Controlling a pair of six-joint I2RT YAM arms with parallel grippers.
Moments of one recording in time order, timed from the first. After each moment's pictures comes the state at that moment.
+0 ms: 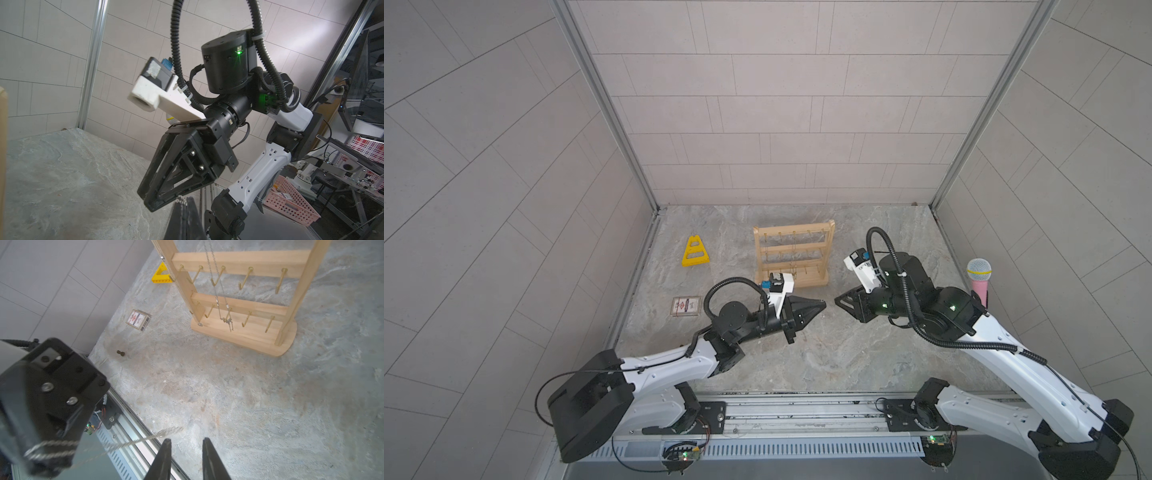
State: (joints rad) left arm -0.89 1.17 0.44 0.99 0.44 -0.45; right arm 0.64 0.97 1.06 -0.77 -0.27 0.34
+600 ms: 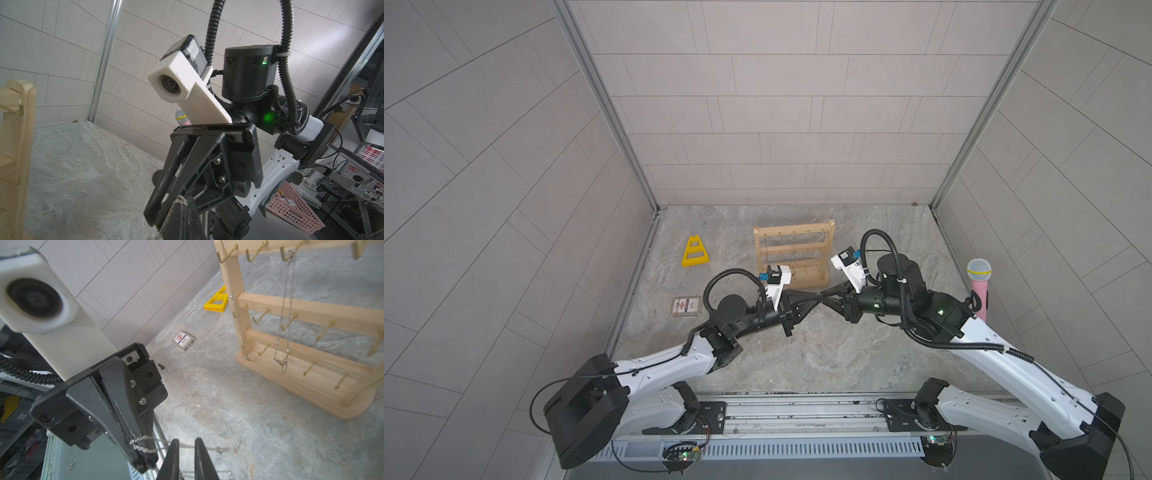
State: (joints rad) left arm -0.85 1.15 0.47 0.89 0.45 -0.48; right arm 0.67 0.99 0.95 -0.46 -0.45 0.31
